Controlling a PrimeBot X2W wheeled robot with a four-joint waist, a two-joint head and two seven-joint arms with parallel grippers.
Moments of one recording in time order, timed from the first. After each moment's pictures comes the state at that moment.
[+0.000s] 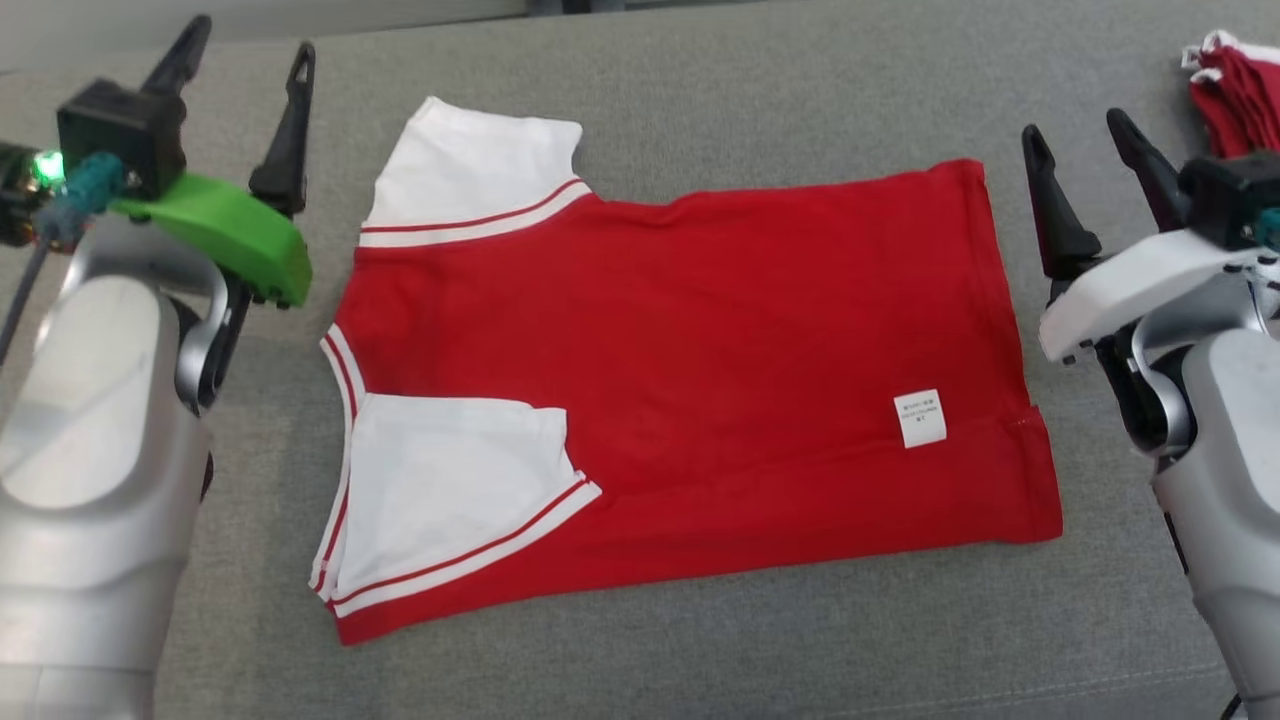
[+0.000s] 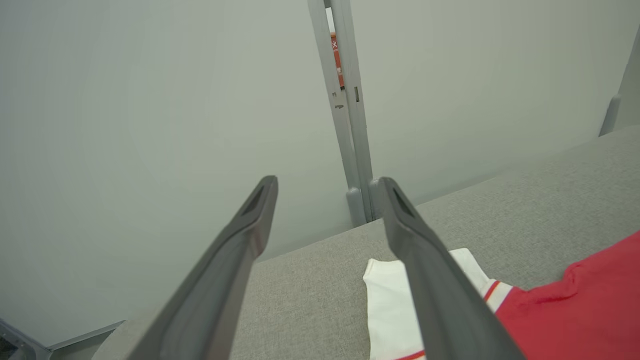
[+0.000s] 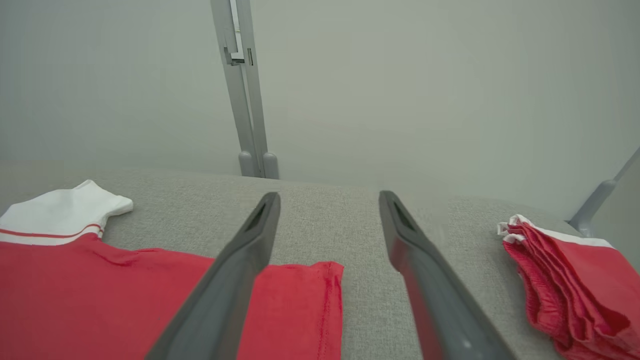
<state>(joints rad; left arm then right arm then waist) -0.80 0.31 -0.28 0.50 -0.25 -0.13 -0.10 -0.59 -0.32 0.14 0.37 0.32 0.13 -0.07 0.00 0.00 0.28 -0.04</state>
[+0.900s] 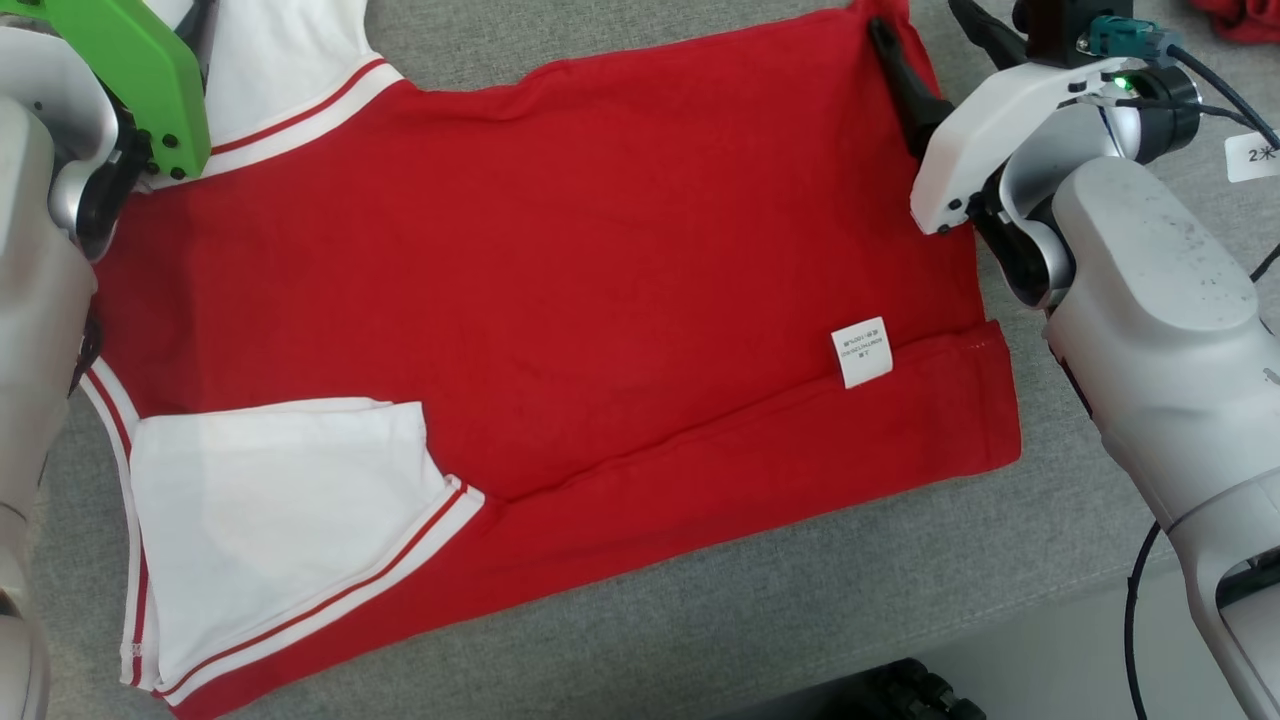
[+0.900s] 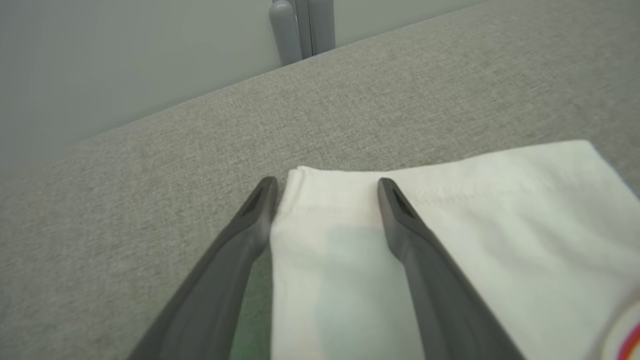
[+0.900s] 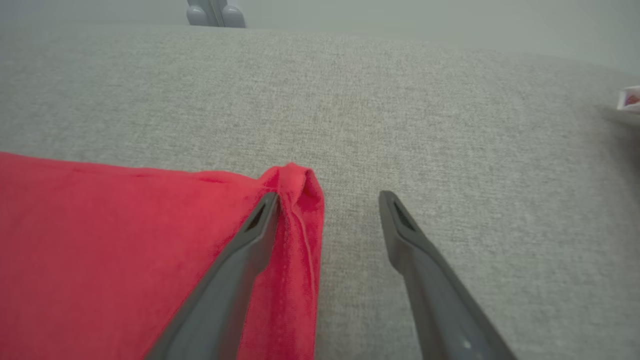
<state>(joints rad) -1.24 0.41 -0.69 0.97 -0.63 -0.13 0.12 -1.04 -0.24 0.48 0.82 0.50 0.13 -0.06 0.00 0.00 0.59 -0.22</state>
